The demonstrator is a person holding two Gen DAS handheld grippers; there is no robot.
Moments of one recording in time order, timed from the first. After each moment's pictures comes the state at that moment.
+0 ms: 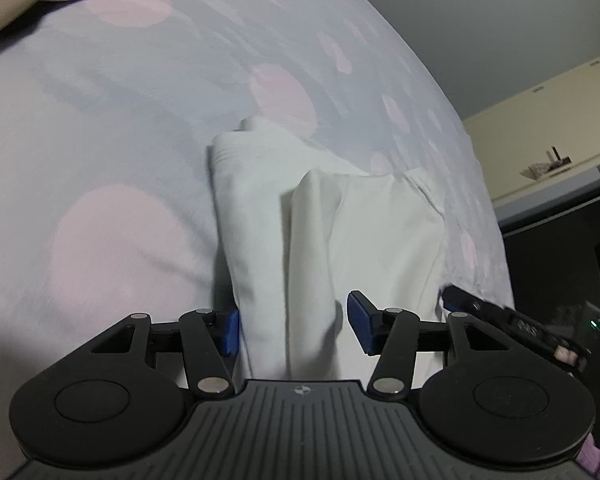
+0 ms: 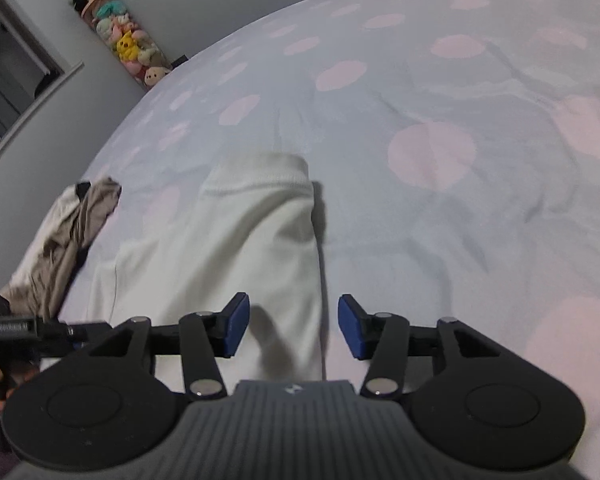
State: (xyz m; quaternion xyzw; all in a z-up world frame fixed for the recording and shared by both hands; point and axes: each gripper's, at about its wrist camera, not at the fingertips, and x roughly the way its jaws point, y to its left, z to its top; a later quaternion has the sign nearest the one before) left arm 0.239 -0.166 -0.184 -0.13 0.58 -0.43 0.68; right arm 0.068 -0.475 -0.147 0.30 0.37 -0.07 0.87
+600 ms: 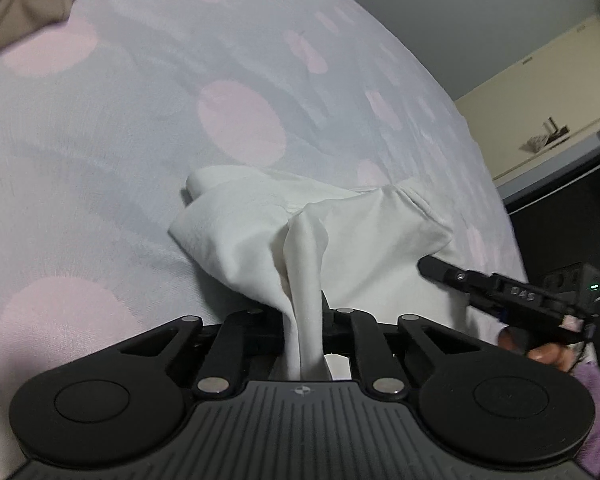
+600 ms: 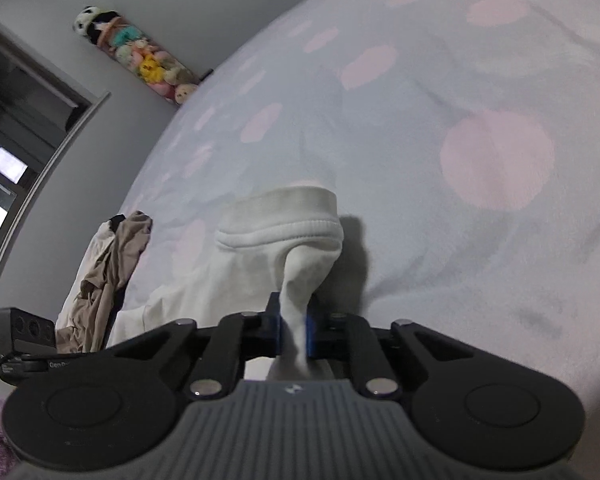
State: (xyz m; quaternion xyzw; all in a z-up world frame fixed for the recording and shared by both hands) left arm 0.233 -0.205 -0.172 -0.07 0.55 -0.45 0.70; right arm 0.109 -0.488 -0.163 0.37 0.33 -0.02 0.87
